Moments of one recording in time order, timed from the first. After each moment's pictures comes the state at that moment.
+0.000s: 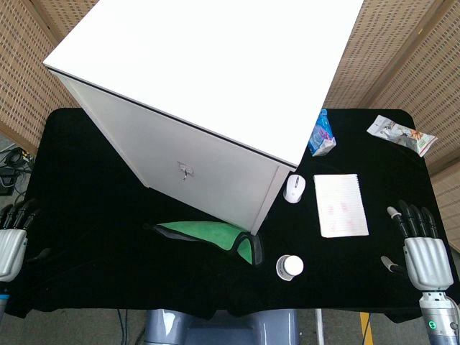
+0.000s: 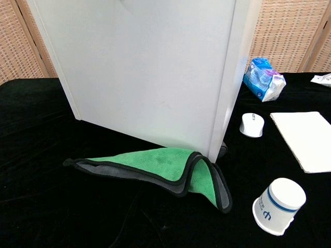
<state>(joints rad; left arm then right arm) -0.10 -1.12 -0.03 -1.64 1.46 1.44 0.18 0.07 -1.16 0.07 -1.60 -1.52 1.50 -0.11</state>
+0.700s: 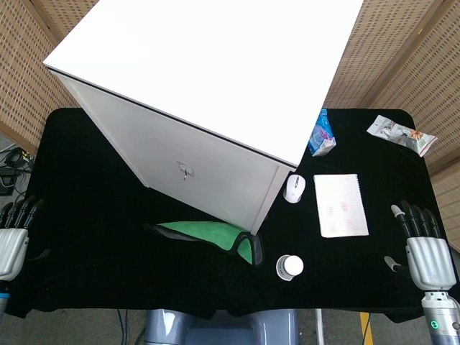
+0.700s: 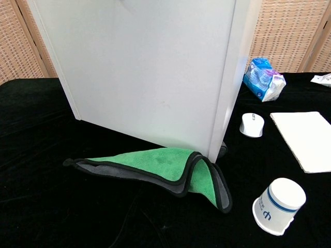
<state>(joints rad) -0.11 -1.12 -0.03 -1.64 1.45 1.43 0.18 0.08 -1.15 0.07 -1.60 -1.51 1.50 -0.12</state>
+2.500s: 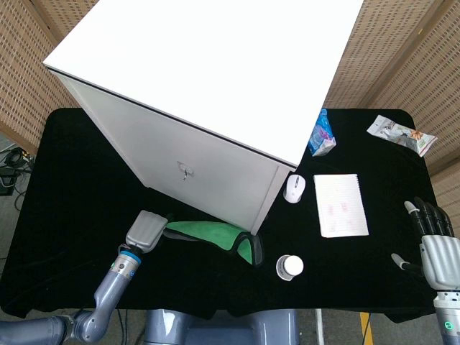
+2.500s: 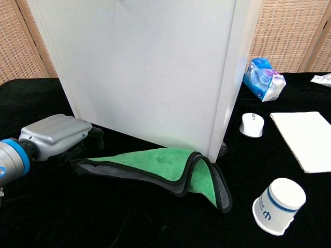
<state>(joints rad) -0.54 -1.68 -0.13 -1.53 1.11 1.03 0.80 0.07 -1.10 0.09 -1.62 -1.49 1.51 0.02</state>
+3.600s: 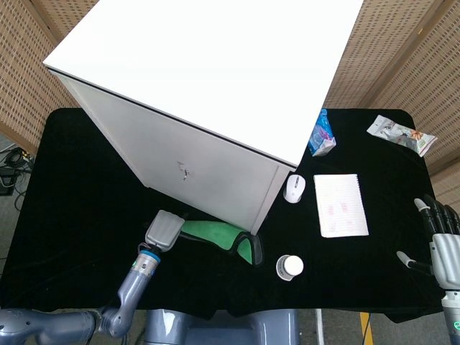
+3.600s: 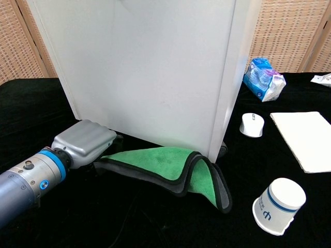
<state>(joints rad) -0.62 -1.88 -0.09 -1.29 1.13 1.09 0.86 0.06 -1.07 0.10 -1.61 -1.49 1.52 0.11</state>
